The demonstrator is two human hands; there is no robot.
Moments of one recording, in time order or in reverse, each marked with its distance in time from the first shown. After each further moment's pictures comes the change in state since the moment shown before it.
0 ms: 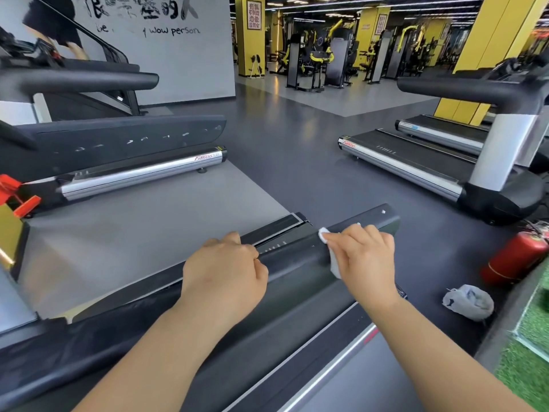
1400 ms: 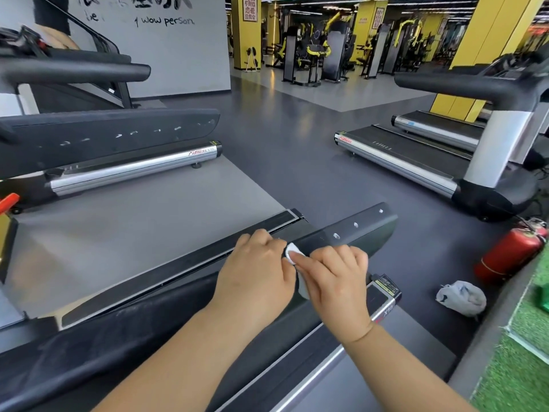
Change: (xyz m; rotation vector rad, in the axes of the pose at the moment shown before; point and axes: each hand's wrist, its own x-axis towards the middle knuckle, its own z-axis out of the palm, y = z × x) left_hand 0.020 0.029 0.029 -0.257 0.116 0.154; right_hand -0.023 -0.030 0.009 0.157 0.066 -0.141
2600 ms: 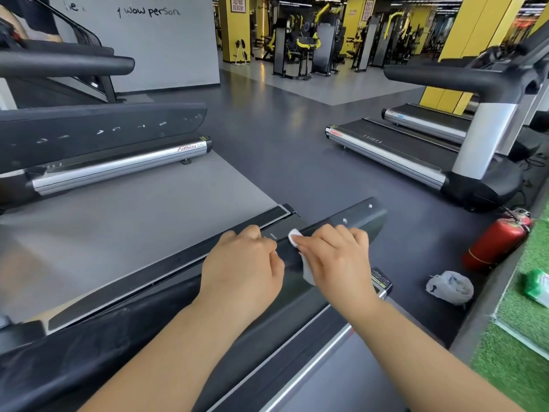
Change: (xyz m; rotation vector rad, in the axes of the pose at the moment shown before) left_hand 0.010 0.002 0.003 0.146 0.029 0.025; right_hand 0.023 0.022 -0.010 -0.100 -0.156 0.063
